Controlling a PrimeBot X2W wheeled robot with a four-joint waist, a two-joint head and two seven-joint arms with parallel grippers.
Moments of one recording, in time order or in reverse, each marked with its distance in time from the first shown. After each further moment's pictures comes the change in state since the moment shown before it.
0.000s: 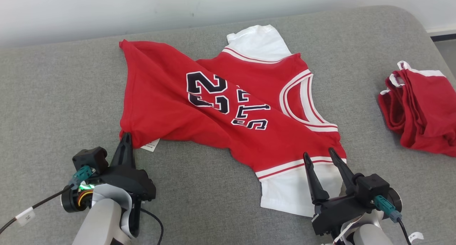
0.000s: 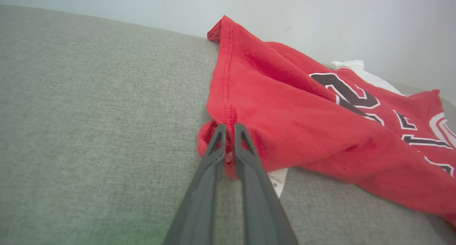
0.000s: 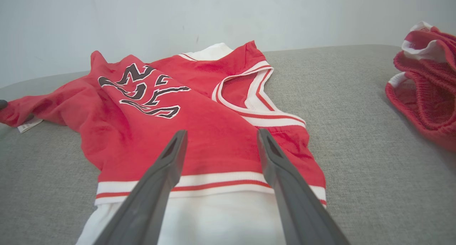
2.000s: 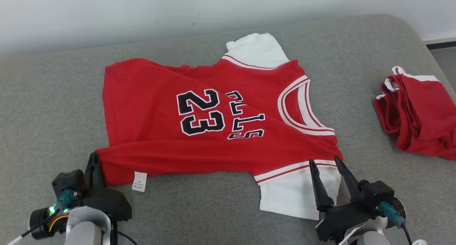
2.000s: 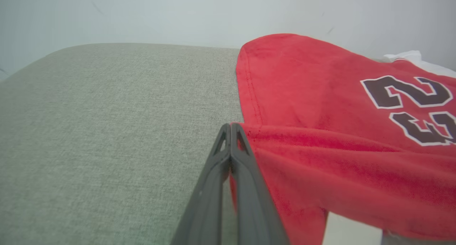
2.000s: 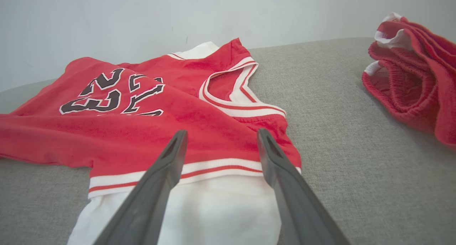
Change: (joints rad) left arm 0.137 0.038 0.106 -0.130 0.168 0.107 0.000; right arm 0.030 0.007 -0.033 0.017 0.016 0.000 0.000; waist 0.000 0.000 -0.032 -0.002
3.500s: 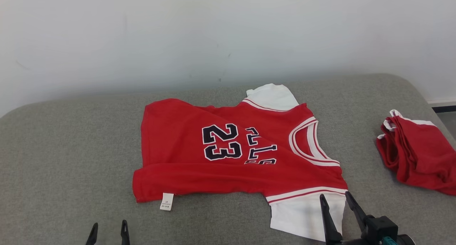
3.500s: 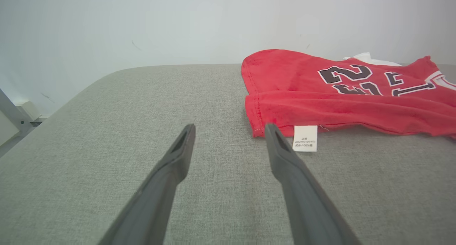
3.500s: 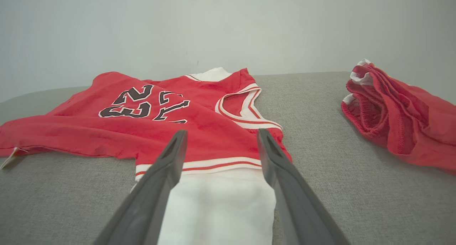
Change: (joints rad) left arm 0.468 -0.055 0.046 -0.362 0.166 -0.098 0.000; right arm 0.164 0.055 -0.100 -0.039 -0.132 0.000 0.000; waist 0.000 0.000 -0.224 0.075
